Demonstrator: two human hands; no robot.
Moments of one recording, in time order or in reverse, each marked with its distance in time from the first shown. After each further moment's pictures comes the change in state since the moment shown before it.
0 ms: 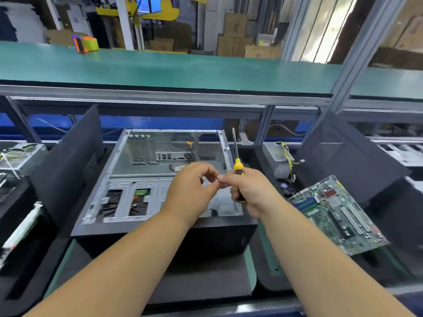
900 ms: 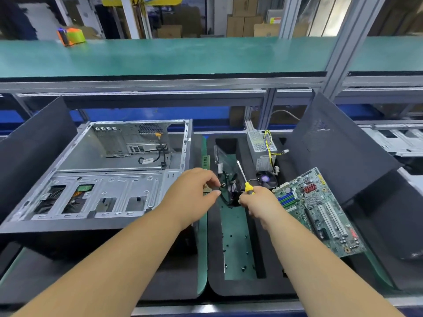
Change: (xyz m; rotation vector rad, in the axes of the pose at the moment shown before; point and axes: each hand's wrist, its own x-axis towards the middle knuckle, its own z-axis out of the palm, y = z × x) left_hand 0.015 0.046 0.127 0.265 -0.309 -0.050; right_hand 0.048 0.106 -0.164 -0.345 0.141 0.249
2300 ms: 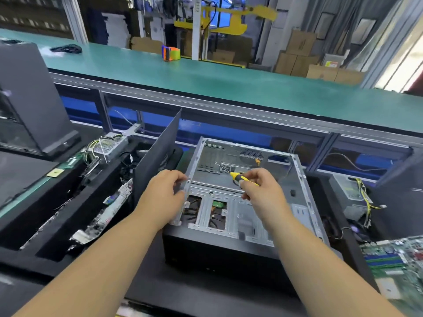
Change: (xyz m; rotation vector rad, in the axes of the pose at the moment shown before) left_hand -0.108 -0.264 -0.221 -0.015 0.342 -0.313; right_hand -0.087 -0.210 0.246 0.131 -0.023 -0.416
